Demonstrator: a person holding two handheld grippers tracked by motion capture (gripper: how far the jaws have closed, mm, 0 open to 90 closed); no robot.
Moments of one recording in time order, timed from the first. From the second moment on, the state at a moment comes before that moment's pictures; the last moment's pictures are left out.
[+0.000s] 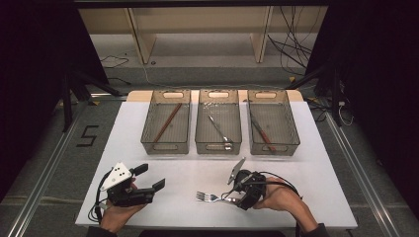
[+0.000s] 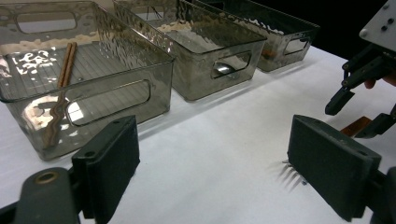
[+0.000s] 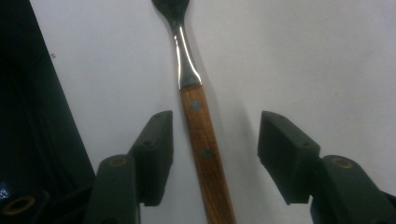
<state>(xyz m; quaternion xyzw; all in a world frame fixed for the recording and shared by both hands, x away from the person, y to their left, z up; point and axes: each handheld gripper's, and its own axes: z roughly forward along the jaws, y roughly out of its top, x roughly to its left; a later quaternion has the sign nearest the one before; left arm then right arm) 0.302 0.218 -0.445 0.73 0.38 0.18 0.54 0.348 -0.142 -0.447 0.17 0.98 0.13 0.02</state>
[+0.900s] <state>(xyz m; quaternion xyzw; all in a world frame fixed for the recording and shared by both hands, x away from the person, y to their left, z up) 0.302 0.218 -0.445 0.73 0.38 0.18 0.54 0.336 -0.128 -0.455 0.12 0.99 0.07 0.04</state>
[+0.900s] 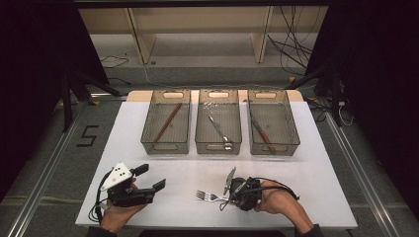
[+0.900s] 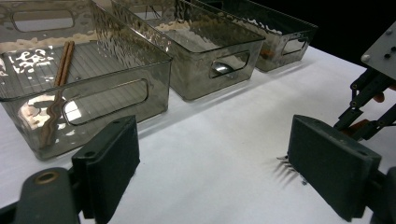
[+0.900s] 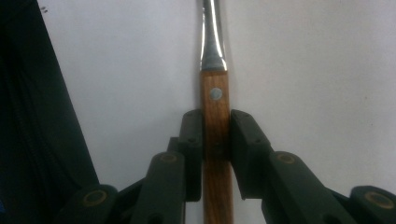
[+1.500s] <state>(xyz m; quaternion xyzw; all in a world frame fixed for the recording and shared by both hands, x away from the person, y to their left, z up) 0.302 0.218 -0.445 0.73 0.38 0.18 0.54 0.349 -0.155 -0.417 0.17 0.97 0.16 0.06</state>
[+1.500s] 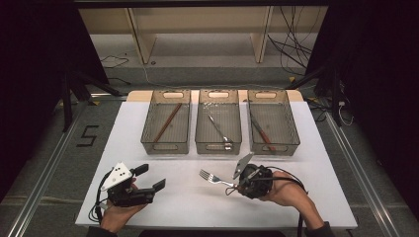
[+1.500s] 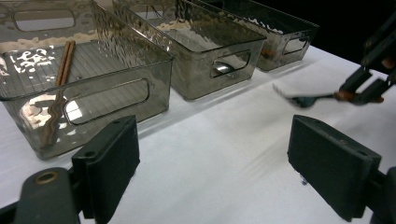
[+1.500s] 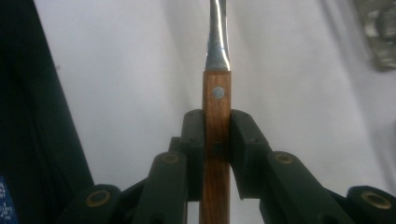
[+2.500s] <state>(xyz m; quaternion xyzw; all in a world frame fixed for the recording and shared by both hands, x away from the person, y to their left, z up) 0.302 0.218 -0.446 0.73 0.39 0.18 0.54 0.384 -0.189 -0.383 0.26 0.93 0.23 0.11</state>
